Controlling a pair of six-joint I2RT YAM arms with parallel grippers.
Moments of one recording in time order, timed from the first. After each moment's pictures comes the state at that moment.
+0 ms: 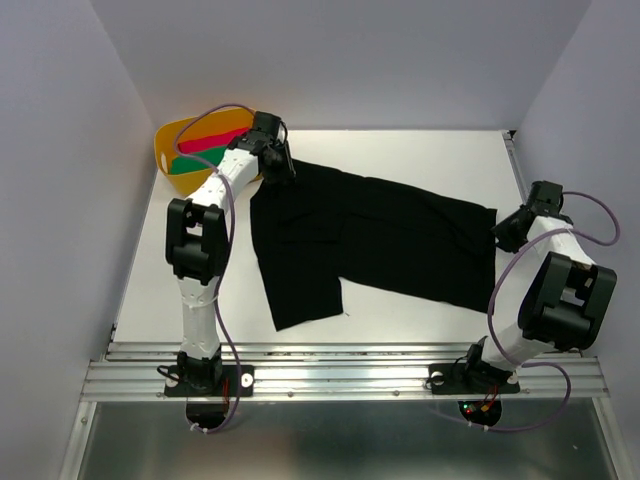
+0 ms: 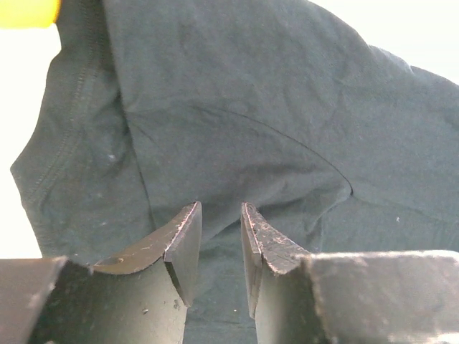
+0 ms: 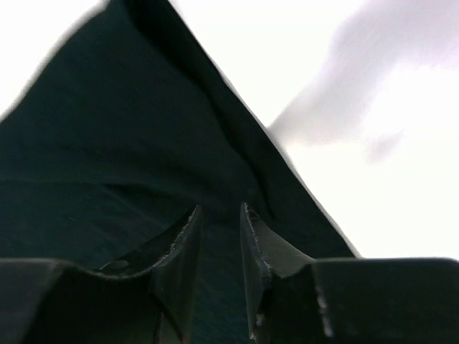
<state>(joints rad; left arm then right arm) -0.29 2.10 1.86 -0.66 0.09 -0.45 -0.39 1.53 0.98 -0.47 -0.01 0.62</state>
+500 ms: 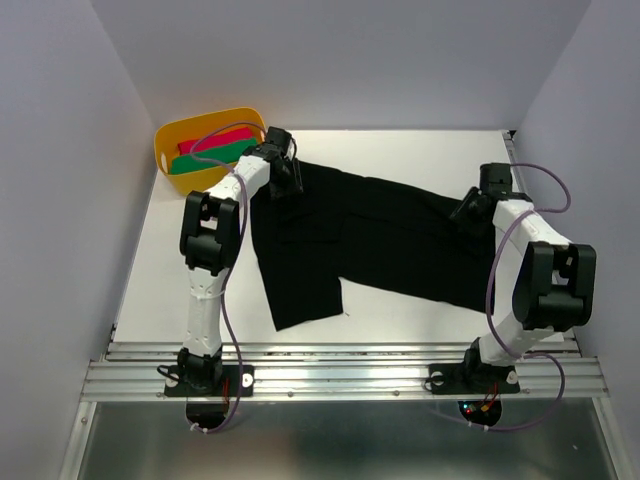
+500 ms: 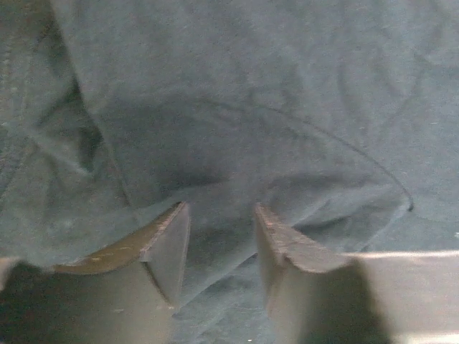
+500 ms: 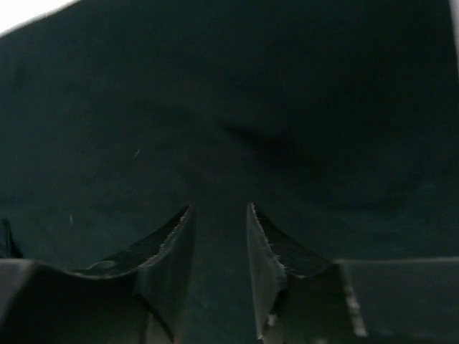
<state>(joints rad) -0.31 2.25 1.88 -0.67 0.10 -0.45 -0.13 1.62 1.10 -0.48 0.01 0.58</state>
